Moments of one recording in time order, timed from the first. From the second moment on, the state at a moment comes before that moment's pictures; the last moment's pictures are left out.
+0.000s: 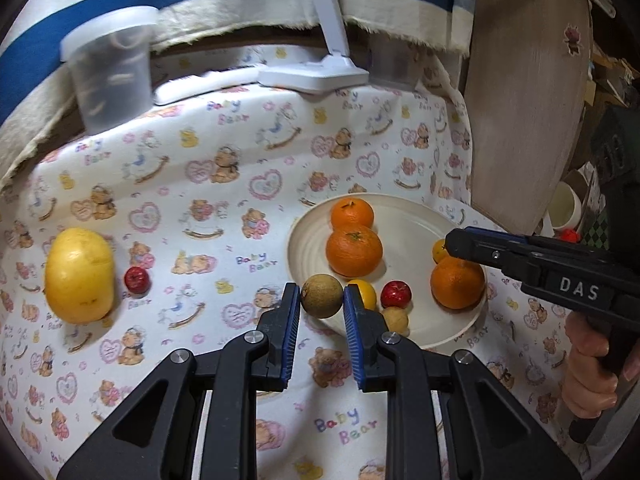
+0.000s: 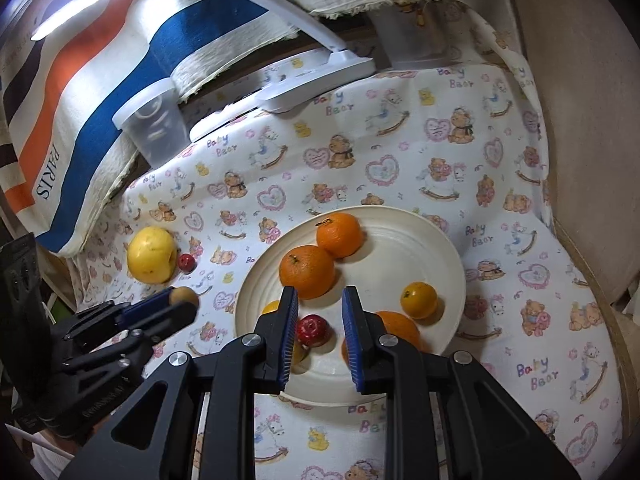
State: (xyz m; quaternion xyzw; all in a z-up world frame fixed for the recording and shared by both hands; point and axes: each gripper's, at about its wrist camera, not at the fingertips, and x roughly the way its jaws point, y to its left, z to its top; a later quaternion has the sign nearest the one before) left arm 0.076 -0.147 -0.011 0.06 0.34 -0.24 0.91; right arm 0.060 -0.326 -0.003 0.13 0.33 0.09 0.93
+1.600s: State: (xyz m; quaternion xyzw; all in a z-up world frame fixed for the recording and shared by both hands) left arm 0.035 -0.102 0.022 0.07 0.21 -0.18 0.96; right arm 0.057 -0.326 -0.001 0.13 0.32 0.07 0.93
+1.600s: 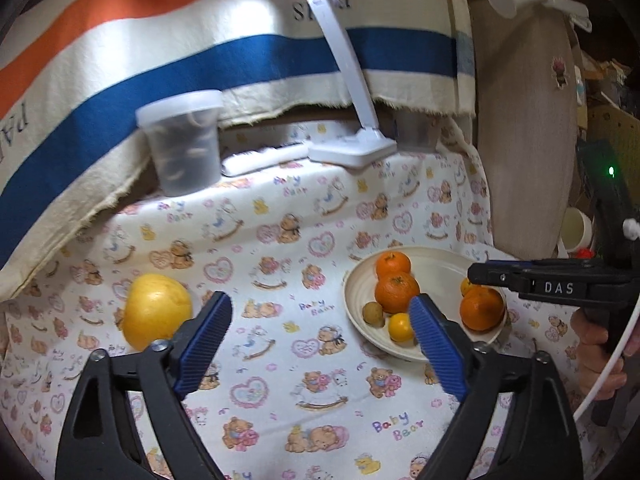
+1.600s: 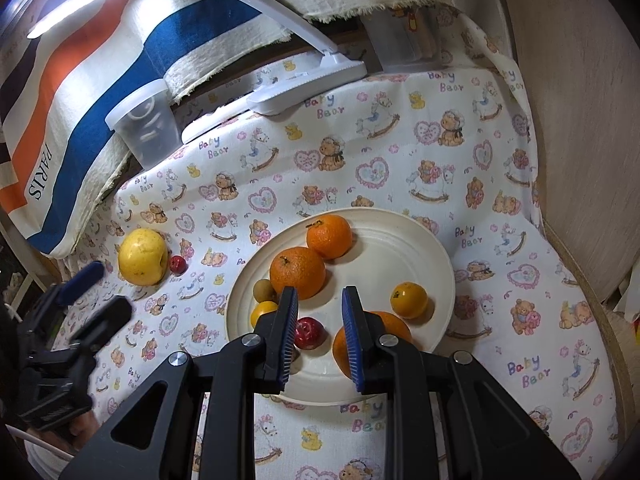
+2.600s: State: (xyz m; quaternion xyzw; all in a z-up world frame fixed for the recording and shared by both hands) left arm 0.001 -0.030 0.067 0.03 0.08 -0.08 0.99; right arm 0.025 -0.296 0.018 0.05 0.21 0.03 0.98
